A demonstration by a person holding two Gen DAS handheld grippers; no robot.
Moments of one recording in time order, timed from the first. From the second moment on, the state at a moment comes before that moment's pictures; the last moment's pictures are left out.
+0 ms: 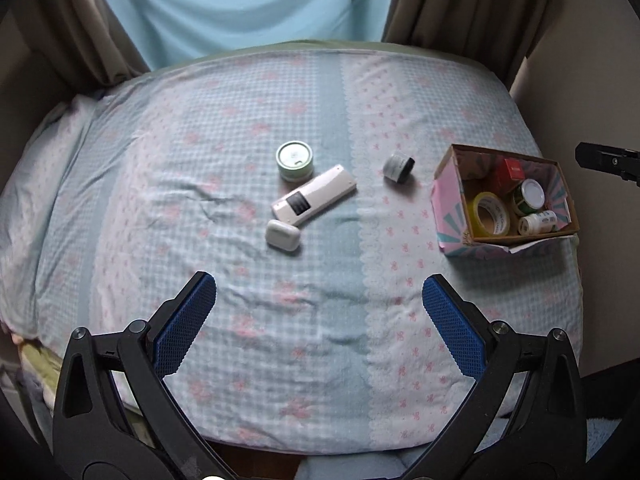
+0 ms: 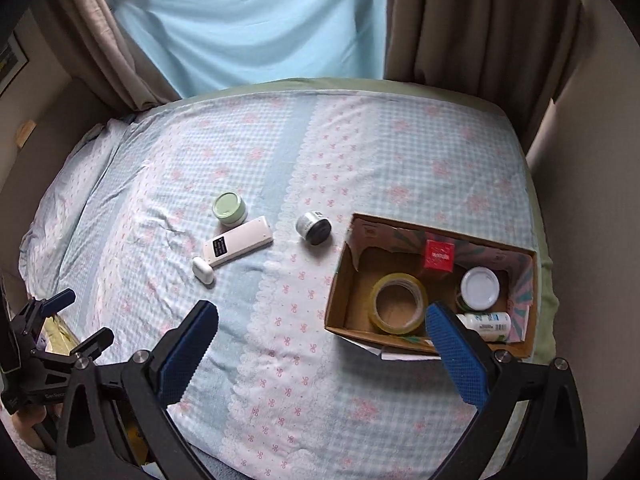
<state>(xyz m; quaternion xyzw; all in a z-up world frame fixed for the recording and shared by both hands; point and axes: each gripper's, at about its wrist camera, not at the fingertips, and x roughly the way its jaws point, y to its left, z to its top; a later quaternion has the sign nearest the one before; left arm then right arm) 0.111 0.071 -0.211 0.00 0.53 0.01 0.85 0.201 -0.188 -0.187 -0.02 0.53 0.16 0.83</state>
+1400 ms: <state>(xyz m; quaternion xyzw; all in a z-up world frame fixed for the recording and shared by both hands) 0.241 0.133 -0.487 0.08 0.55 -0.08 0.83 0.406 -0.042 -0.479 -0.27 0.65 0.27 0.65</state>
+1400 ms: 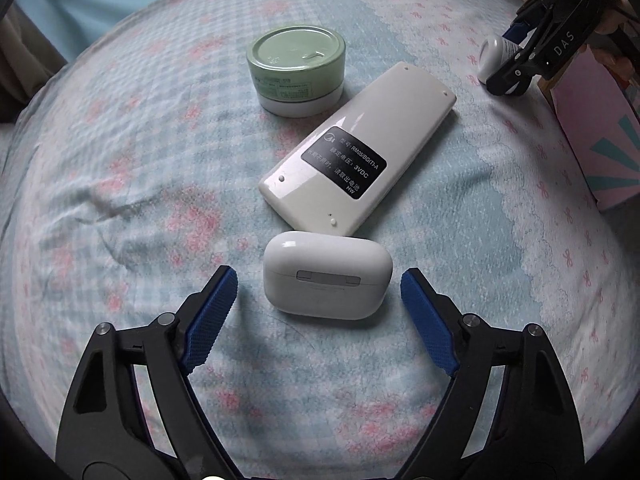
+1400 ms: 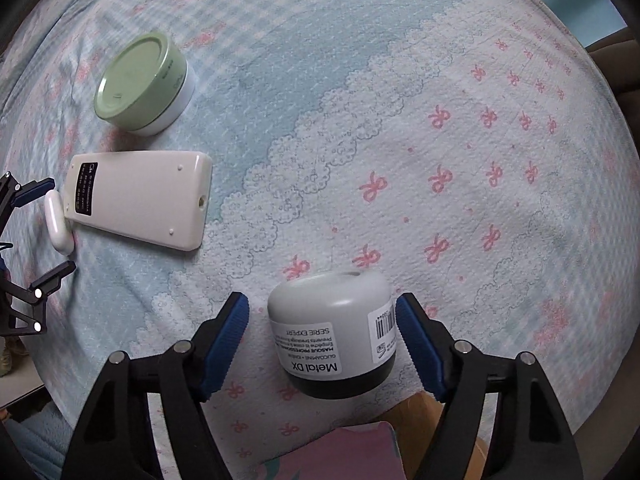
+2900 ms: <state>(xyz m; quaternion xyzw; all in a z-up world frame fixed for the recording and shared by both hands) 0.201 0.059 -0.279 0.08 0.51 -0.13 0.84 0.304 -0.126 -0.259 -0.07 0.59 0.22 0.78</state>
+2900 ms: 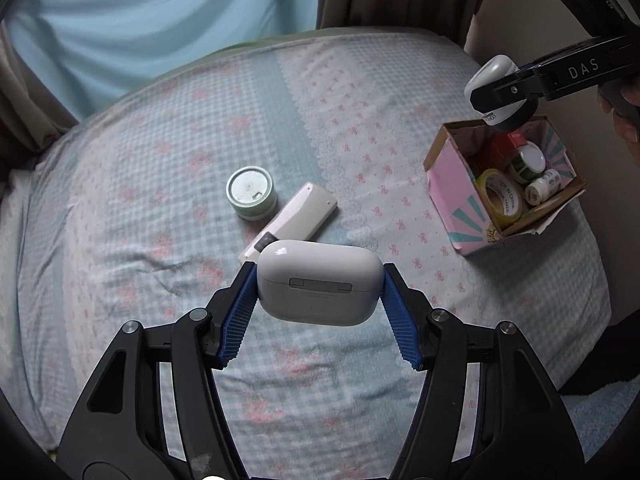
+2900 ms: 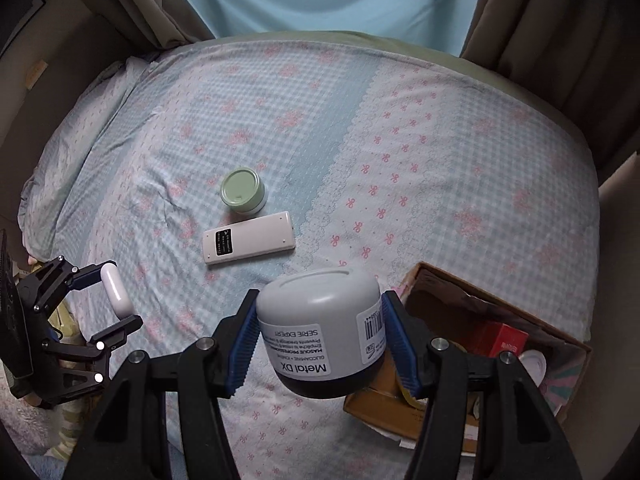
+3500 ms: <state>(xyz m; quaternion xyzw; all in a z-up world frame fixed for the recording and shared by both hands) 0.237 -0.140 -0.242 0.11 0.49 -0.25 0.83 0.247 -0.324 -0.220 0.02 0.57 0.10 0.81</state>
